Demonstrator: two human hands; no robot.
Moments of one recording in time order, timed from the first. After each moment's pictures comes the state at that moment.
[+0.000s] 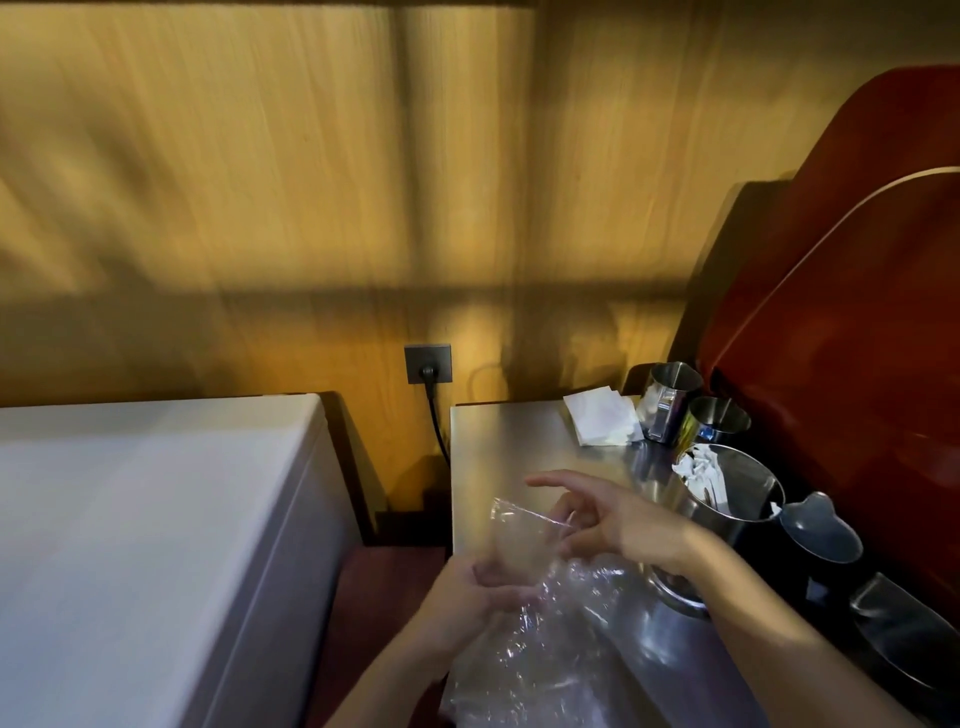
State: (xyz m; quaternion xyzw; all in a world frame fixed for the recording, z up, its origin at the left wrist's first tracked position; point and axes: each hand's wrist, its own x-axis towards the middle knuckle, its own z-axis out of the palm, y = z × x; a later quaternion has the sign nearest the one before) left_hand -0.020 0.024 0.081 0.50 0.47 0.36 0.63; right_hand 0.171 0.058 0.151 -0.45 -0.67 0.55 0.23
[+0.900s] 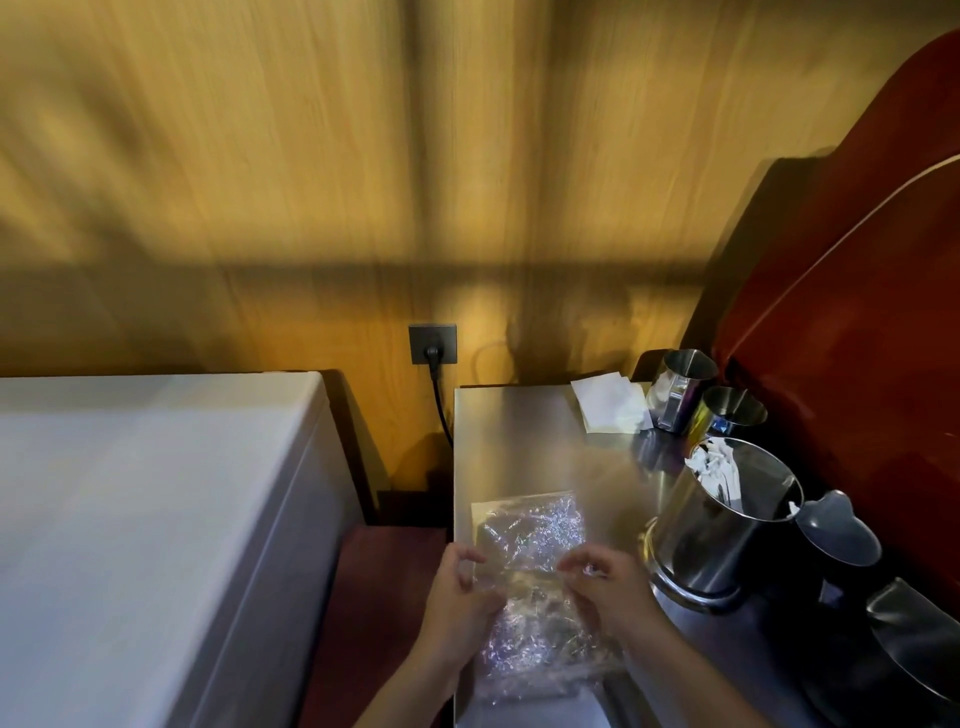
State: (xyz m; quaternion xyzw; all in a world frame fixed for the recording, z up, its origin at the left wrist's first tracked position) left_hand -0.016 0.023 0.031 0.38 0.58 0.43 0.57; right_hand 0.168 0.043 0.023 -0.61 -0.48 0.50 0.39
